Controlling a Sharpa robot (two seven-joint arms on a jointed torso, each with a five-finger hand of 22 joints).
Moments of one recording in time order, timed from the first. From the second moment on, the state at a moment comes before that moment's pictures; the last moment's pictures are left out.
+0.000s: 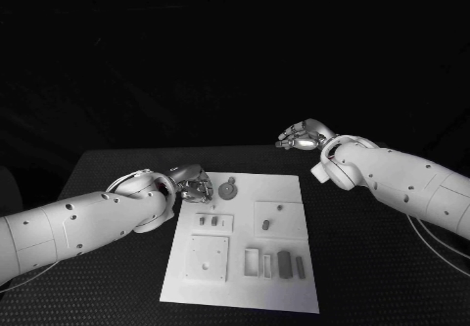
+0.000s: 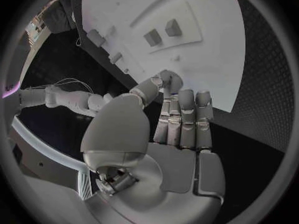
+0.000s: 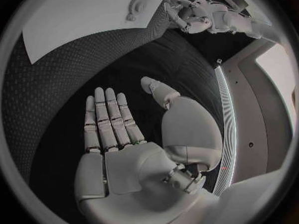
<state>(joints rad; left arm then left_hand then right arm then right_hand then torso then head) 1.25 -0.72 -0.15 1.35 -1.27 -0.26 -0.12 1.21 -0.07 0.57 -0.29 0.15 1.08 0.10 0.23 0.62 1.33 0.03 0.12 0.35 1.08 -0.08 1.30 0.48 0.02 0.81 -0.09 0.96 1.31 1.25 -0.61 0.04 1.04 -0.84 -0.29 0.06 1.02 -0.20 0.60 -0.16 0.33 0.78 0.20 0.28 0.42 0.95 0.18 0.27 0.07 0.85 0.17 0.31 0.46 0.19 0.53 0.22 0.19 1.16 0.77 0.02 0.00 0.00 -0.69</state>
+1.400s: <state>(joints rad) 1.23 -0.69 -0.17 1.31 -1.28 -0.24 -0.12 1.20 -0.07 0.57 -0.29 0.14 1.08 0.10 0.23 0.61 1.33 0.03 0.12 0.34 1.08 -0.08 1.30 0.48 0.02 0.81 -0.09 0.96 1.31 1.25 -0.61 0.04 1.04 -0.84 -0.29 0.06 1.02 -0.20 0.60 -0.16 0.33 0.78 0.20 0.28 0.42 0.95 0.18 0.27 0.07 0.85 0.17 0.31 0.46 0.19 0.53 0.22 0.19 1.16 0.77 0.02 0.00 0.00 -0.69</state>
